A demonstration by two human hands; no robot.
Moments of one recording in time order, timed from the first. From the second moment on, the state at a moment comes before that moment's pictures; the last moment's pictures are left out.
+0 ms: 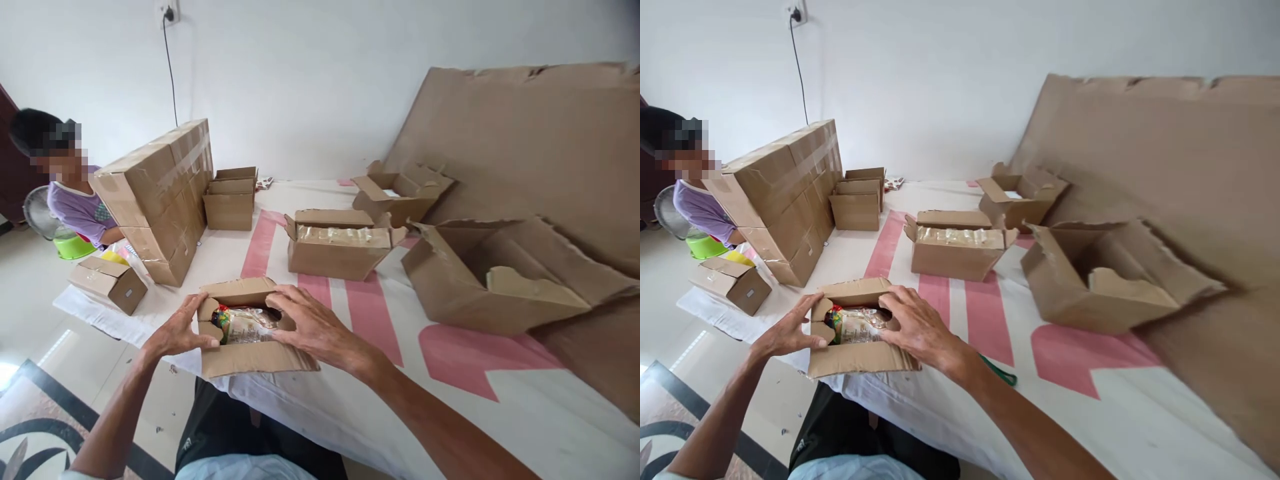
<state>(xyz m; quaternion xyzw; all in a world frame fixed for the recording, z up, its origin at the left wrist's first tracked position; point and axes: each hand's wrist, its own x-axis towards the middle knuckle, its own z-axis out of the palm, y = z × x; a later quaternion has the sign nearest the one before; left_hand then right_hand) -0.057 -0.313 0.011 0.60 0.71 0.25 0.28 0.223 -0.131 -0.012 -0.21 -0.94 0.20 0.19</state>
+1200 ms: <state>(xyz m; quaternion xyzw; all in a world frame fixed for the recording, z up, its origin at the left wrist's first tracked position) -0.031 -0.290 0.036 0.63 0.70 0.27 0.18 0.248 -0.109 0.006 -0.17 -0.97 0.11 0.14</state>
